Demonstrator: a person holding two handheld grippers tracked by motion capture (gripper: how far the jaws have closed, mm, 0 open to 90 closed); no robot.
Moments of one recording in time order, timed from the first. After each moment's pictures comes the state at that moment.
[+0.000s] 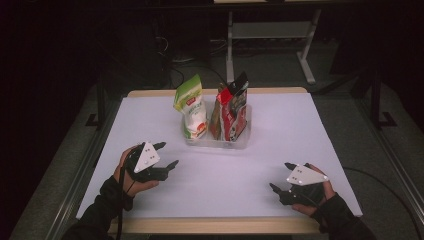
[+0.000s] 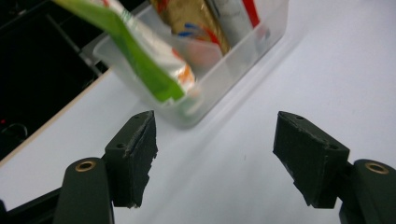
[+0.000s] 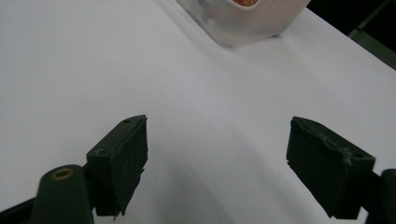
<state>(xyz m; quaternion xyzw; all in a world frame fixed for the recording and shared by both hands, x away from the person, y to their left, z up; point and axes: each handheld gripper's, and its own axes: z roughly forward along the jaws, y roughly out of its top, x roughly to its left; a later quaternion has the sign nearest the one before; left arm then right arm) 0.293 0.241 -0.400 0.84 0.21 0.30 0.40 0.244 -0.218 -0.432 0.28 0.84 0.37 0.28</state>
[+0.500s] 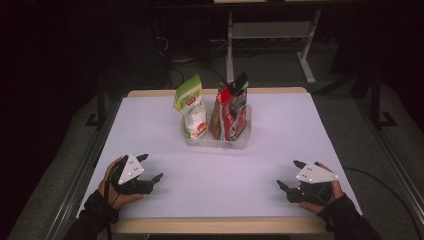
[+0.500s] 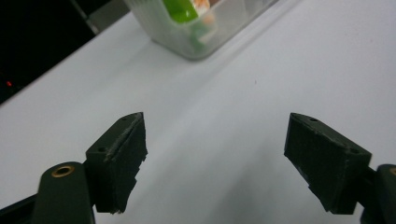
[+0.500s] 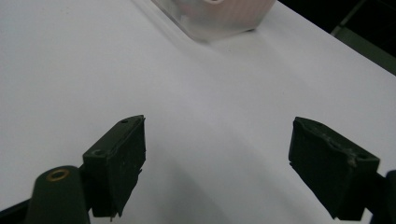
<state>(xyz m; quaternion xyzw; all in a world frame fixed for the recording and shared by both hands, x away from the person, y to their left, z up) 0.274 0.288 -0.431 0.84 0.26 0.28 0.38 0.247 -0.235 -0.433 0.31 0.83 0.38 0.29</state>
